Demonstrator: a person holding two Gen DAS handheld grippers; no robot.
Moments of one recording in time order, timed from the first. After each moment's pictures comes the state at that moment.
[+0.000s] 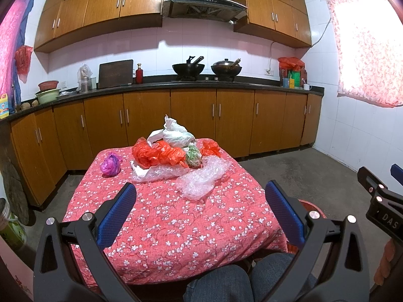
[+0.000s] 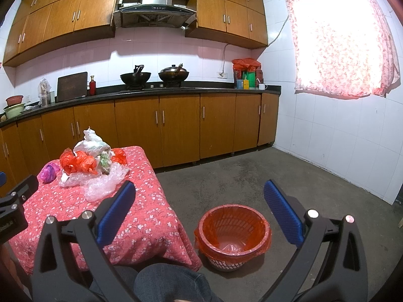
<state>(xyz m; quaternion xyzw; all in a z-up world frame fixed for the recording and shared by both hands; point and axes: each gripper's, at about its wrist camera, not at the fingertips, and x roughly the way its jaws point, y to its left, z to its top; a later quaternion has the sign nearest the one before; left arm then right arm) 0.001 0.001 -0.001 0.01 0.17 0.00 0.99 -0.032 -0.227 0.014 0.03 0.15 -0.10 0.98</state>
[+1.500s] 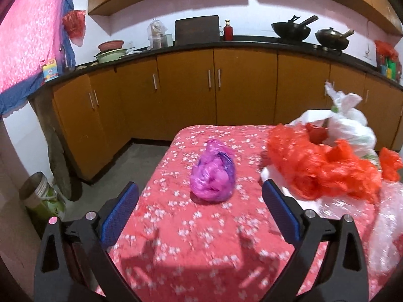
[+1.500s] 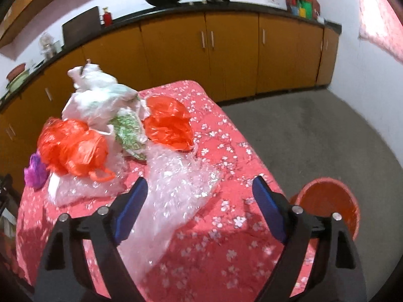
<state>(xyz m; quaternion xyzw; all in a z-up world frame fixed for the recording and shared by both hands) 0.226 0.225 -0.074 -0.02 0.26 0.24 0.94 0.301 -0.088 -0.087 0.07 0.38 0.00 0.92</state>
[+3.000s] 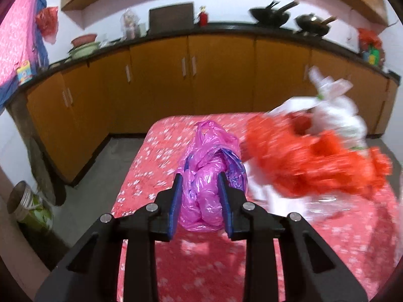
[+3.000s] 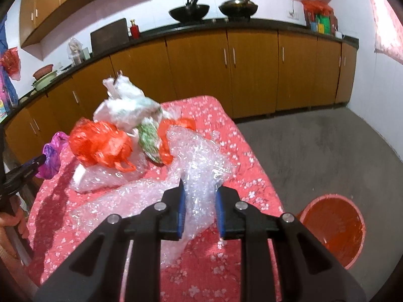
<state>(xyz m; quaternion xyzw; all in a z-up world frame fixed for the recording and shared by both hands) 0.240 0.211 -0.061 -0.02 0.29 0.15 0.94 0.258 -0.107 -0.061 0.05 0.32 0.08 0.94</state>
